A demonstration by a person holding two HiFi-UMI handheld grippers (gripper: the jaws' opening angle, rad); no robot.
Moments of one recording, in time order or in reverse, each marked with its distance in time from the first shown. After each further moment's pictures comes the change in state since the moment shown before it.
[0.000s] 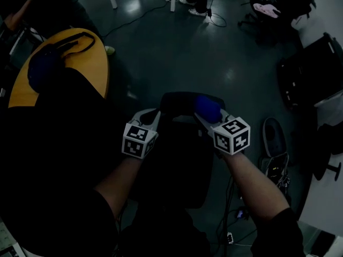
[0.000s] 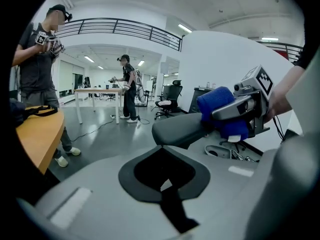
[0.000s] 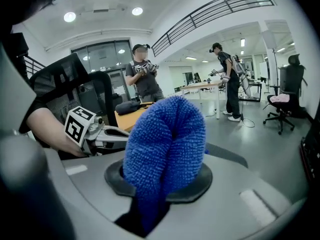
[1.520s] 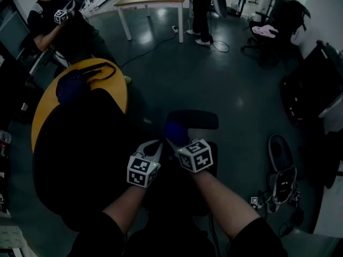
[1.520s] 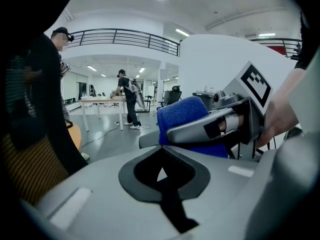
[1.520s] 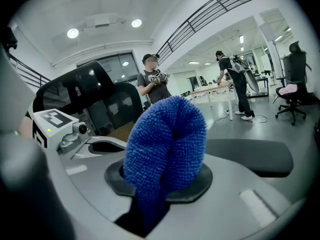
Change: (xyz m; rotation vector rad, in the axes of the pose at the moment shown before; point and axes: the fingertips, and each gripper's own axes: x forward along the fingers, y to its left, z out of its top) left arm -0.115 -0.060 0.027 0.034 -0.043 0.060; right arm 0.010 0.141 0.028 0.072 -0.087 0.114
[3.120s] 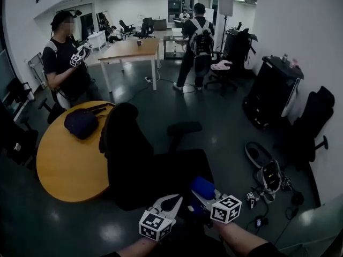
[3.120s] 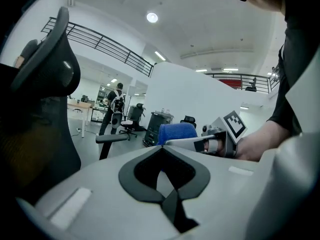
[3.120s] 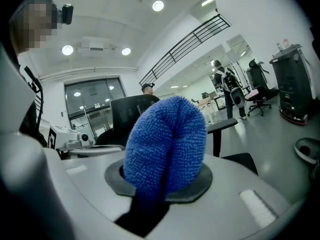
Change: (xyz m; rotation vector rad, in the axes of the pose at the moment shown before) left arm -0.346 -0.172 -0.028 -0.033 -0.191 -0.458; right arm -0.225 0.283 -0.092 0.155 -0.307 -0.198
